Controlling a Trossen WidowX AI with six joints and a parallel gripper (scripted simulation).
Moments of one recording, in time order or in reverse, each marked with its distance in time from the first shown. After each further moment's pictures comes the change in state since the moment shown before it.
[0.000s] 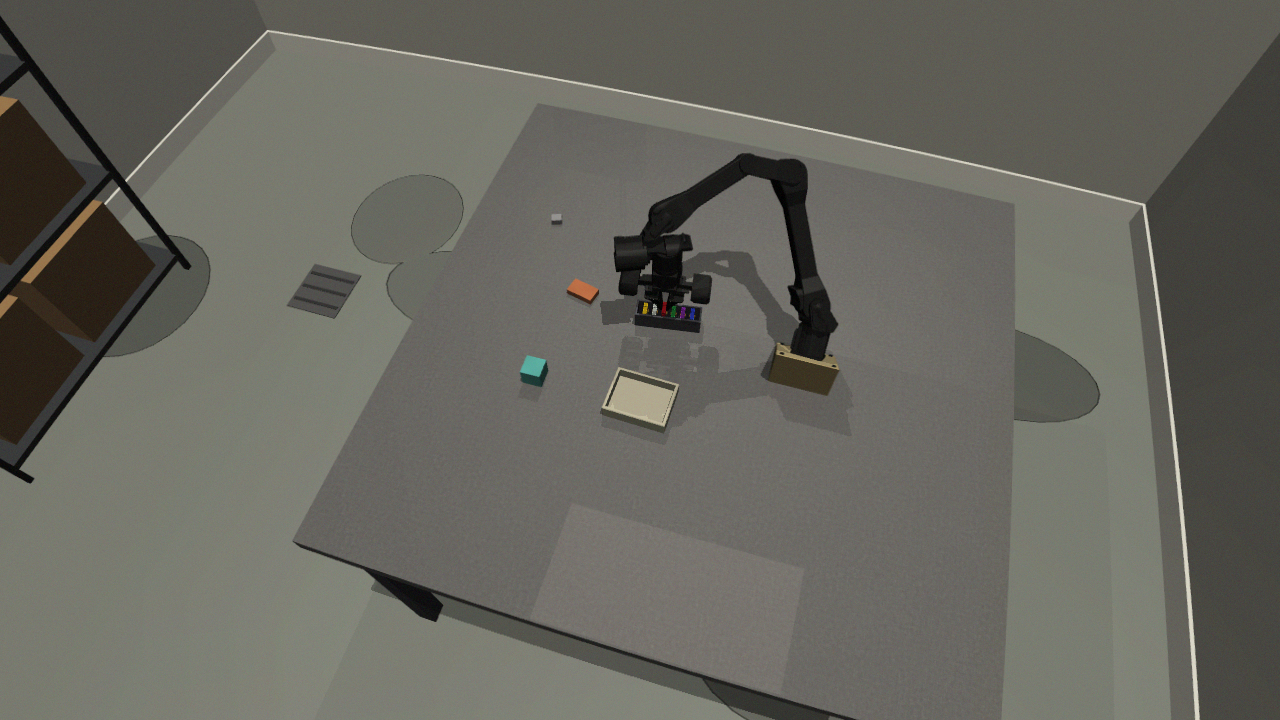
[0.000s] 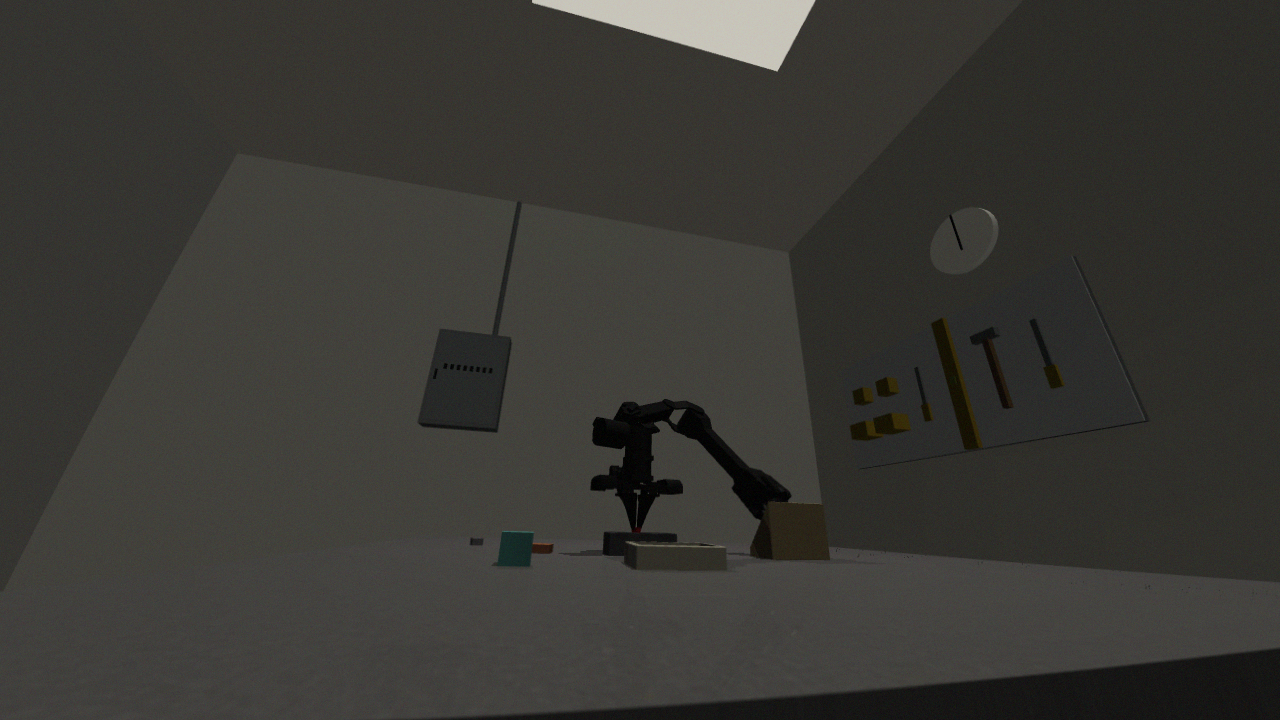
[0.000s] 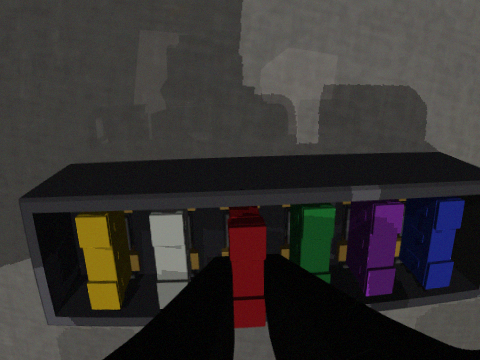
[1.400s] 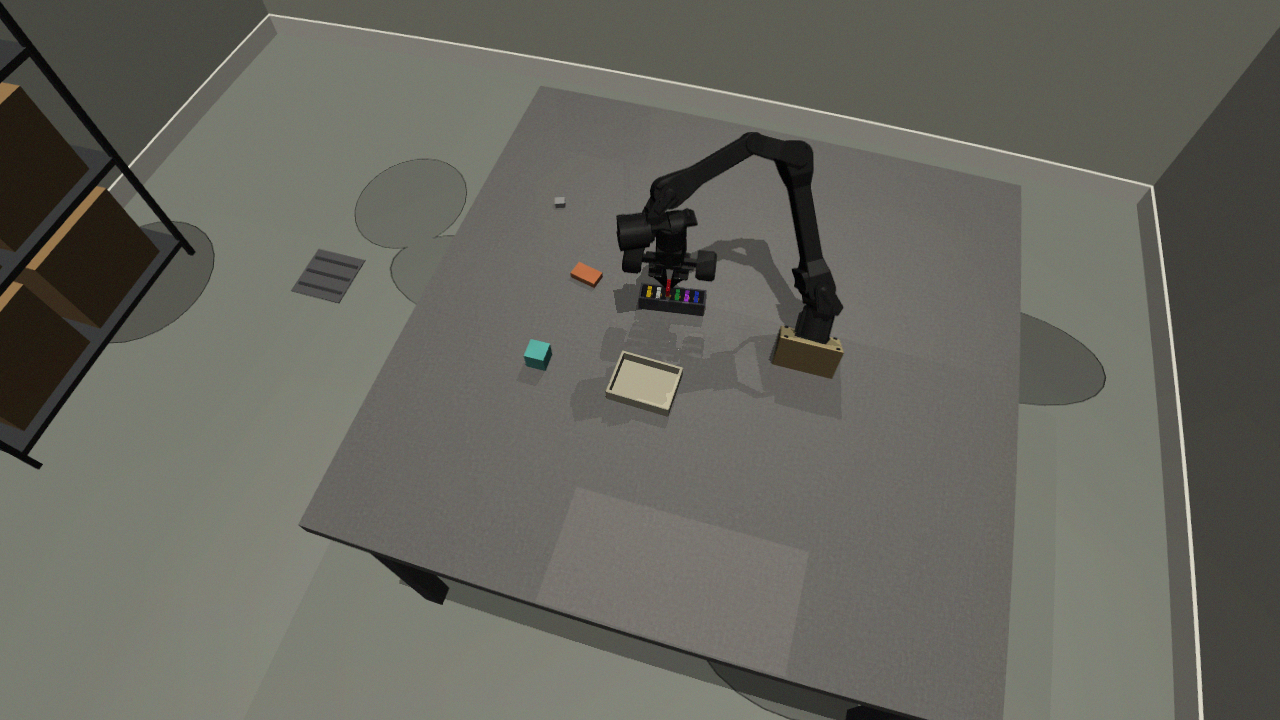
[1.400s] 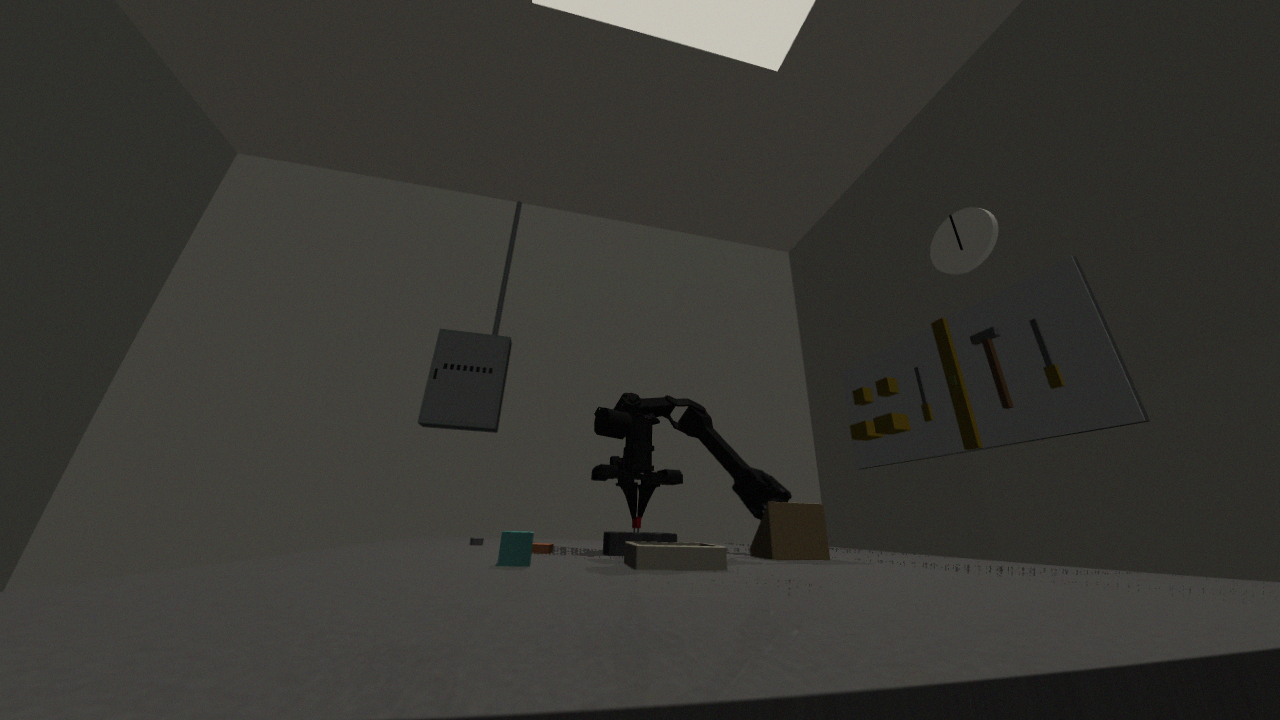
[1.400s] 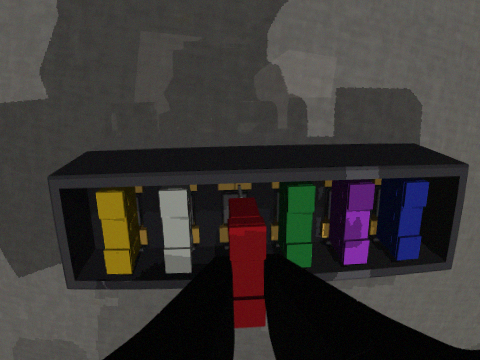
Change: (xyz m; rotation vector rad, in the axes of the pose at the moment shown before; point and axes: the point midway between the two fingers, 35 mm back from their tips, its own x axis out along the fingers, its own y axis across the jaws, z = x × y) arm -0.020 0.000 -0.001 -0.007 -0.003 -0.001
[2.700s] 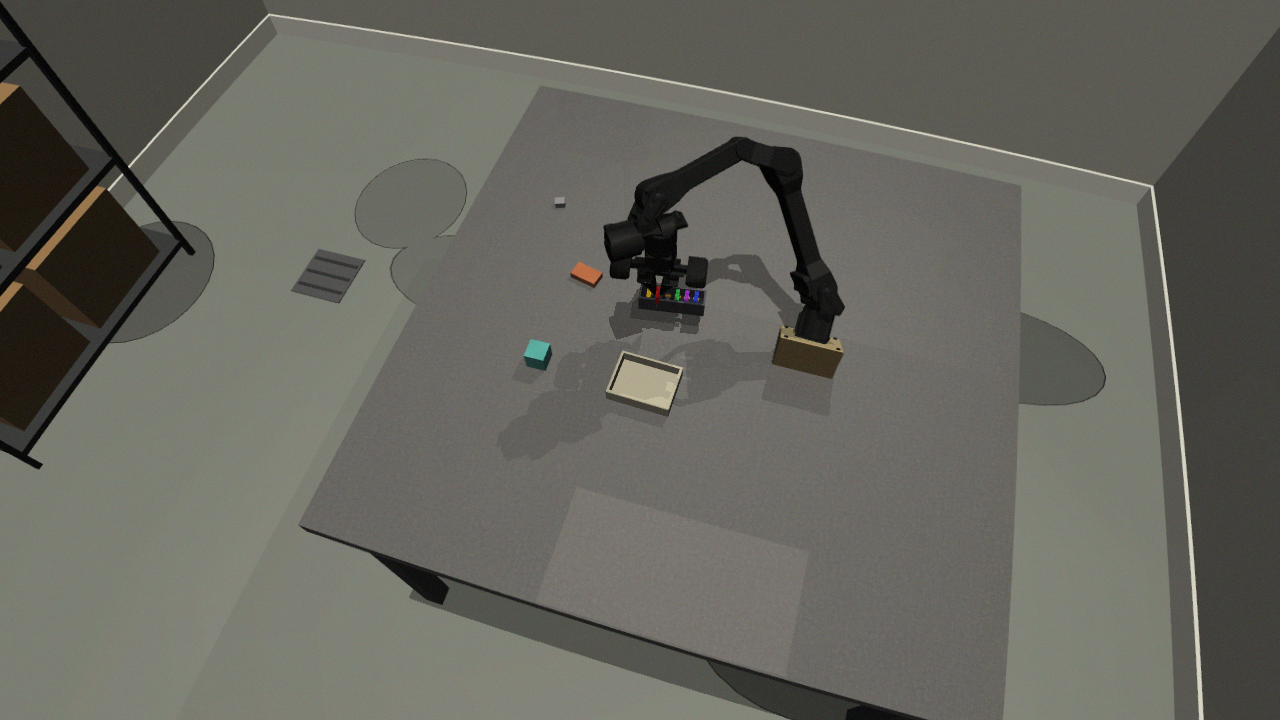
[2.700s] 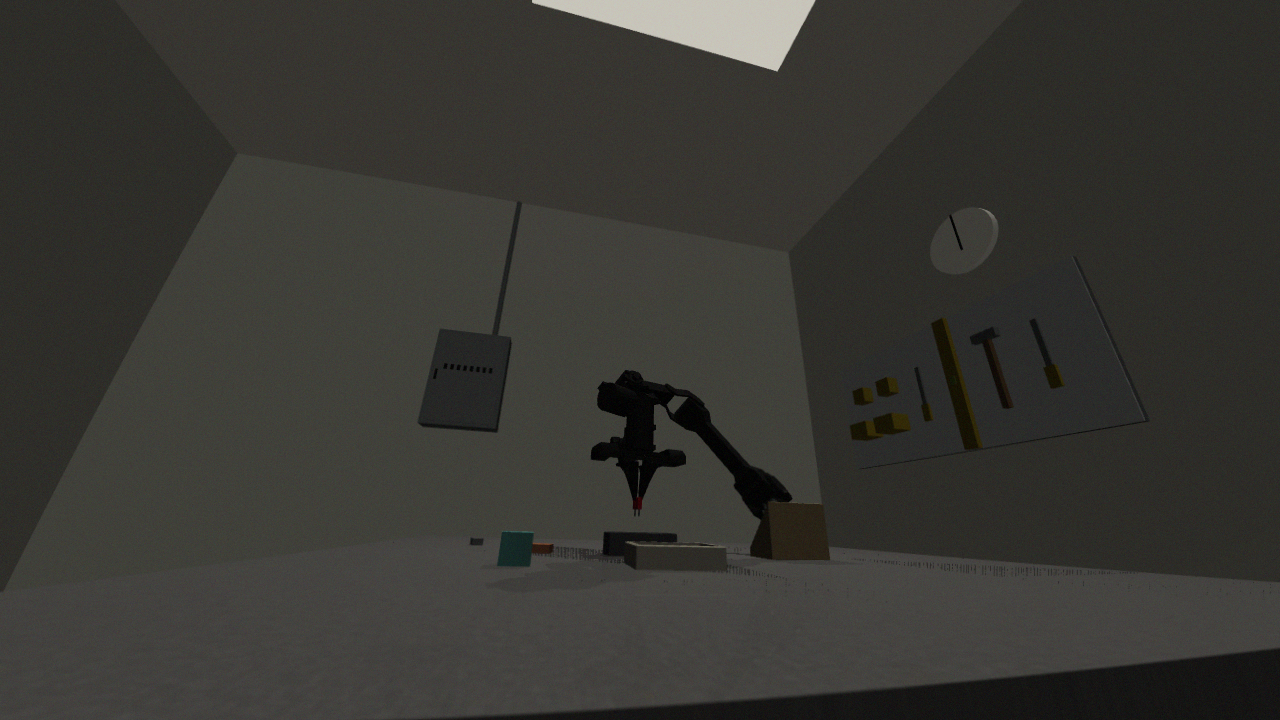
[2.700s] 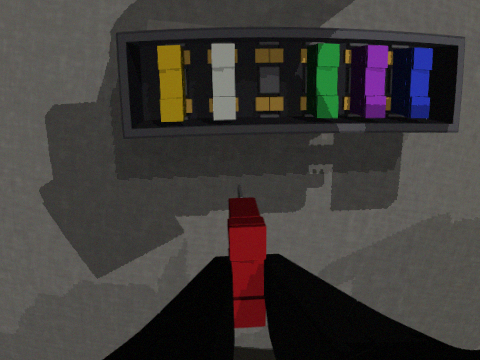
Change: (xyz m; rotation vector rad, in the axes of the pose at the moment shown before) arm -0.035 0.017 -0.046 0.005 0.015 0.011
